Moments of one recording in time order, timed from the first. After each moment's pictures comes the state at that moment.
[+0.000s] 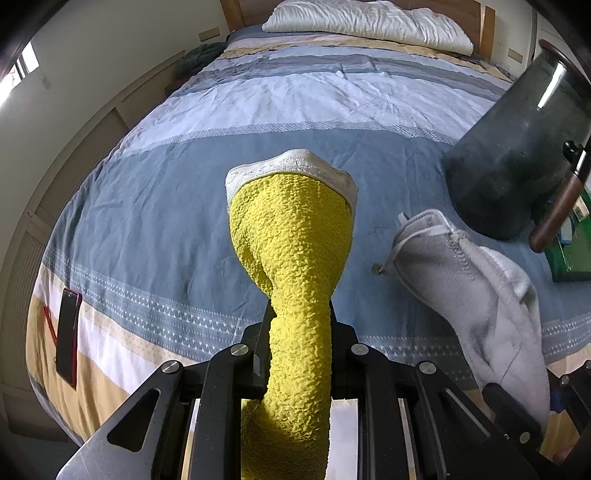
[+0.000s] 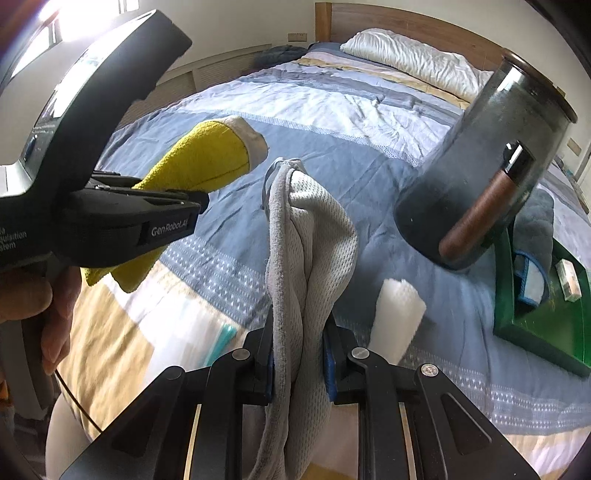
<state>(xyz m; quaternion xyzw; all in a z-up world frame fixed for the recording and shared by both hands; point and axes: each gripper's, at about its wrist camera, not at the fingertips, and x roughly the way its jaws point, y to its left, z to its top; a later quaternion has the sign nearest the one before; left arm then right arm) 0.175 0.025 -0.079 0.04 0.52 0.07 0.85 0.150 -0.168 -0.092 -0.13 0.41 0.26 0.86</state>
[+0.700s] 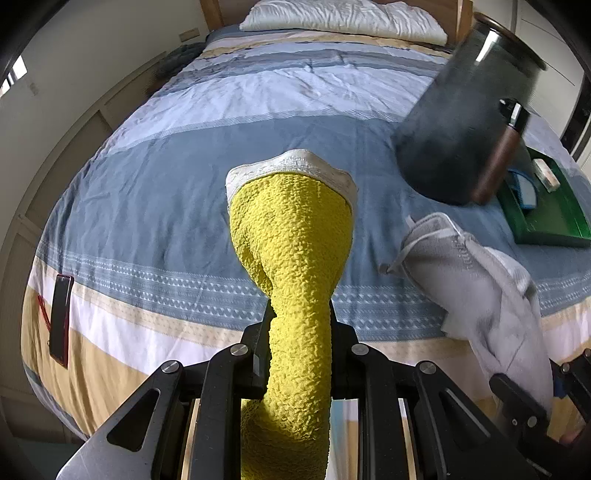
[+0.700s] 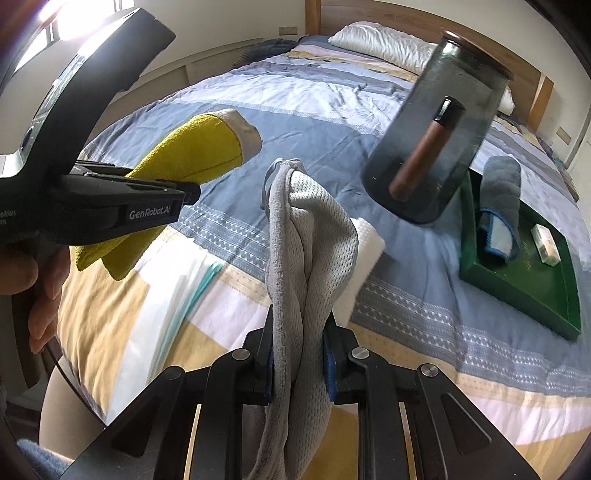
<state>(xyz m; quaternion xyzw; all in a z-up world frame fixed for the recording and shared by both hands) 0.134 -0.014 -0.068 0.04 0.53 0.03 0.85 0.102 -0.224 -0.073 -0.13 0.43 0.24 0.86</state>
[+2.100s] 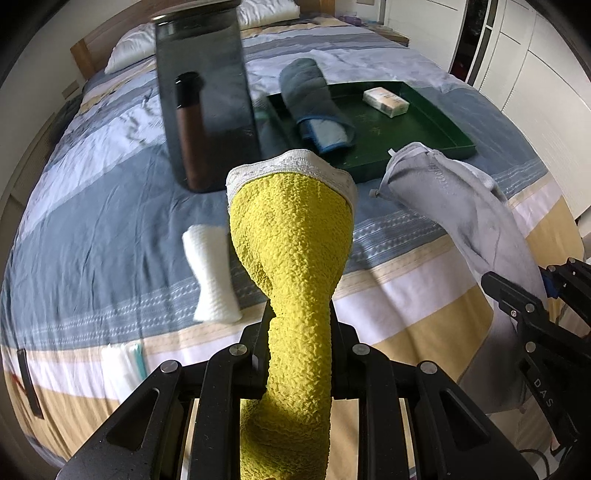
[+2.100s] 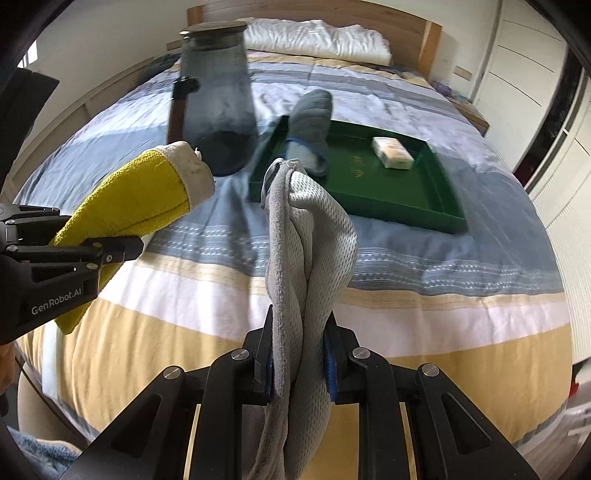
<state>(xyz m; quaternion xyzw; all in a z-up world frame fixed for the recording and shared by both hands) 0.094 -0.212 -0.047 0.12 0.54 -0.16 0.82 0.054 -0.421 -0.042 -0.06 0.45 0.07 0.89</state>
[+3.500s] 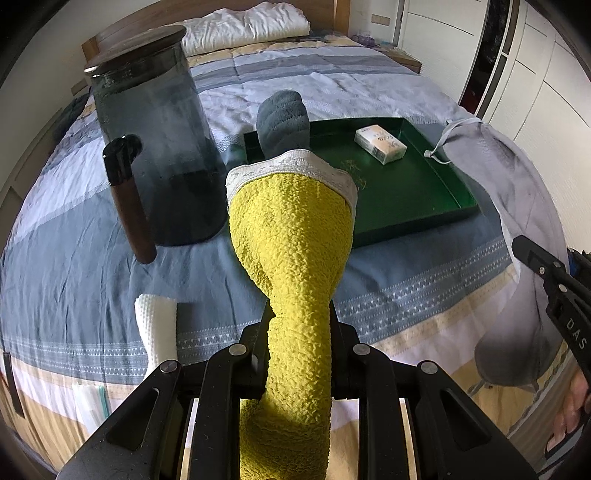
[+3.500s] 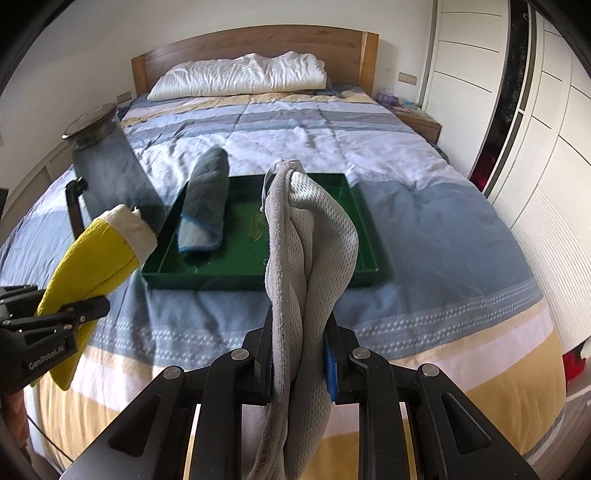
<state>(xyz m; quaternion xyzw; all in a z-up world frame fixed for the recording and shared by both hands) 0.144 -0.277 -0.045 0.08 0.52 -0.13 0.84 0.115 -0.518 -0.027 0.00 0.39 0.00 0.92</state>
